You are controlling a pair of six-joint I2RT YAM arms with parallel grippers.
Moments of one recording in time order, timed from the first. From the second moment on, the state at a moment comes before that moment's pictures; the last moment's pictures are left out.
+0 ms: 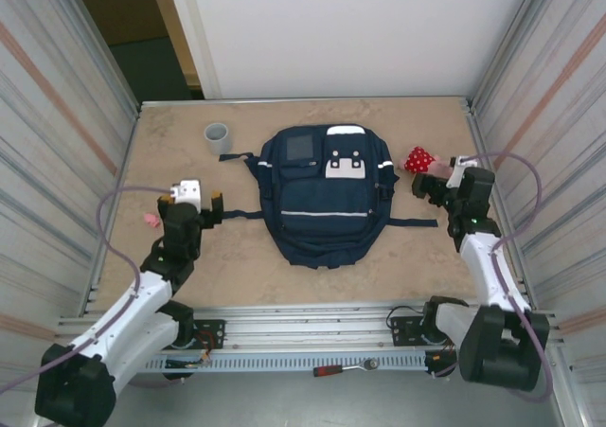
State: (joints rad) left arm -0.33 0.79 0.30 0.14 -0.48 -0.02; right arm -0.16 1.06 0.58 -0.07 -0.15 0.14
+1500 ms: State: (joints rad) left arm -0.03 1.52 0.38 0.73 -0.10 0.04; right arm -0.08 1.51 0.48 0.46 -0.14 0.06
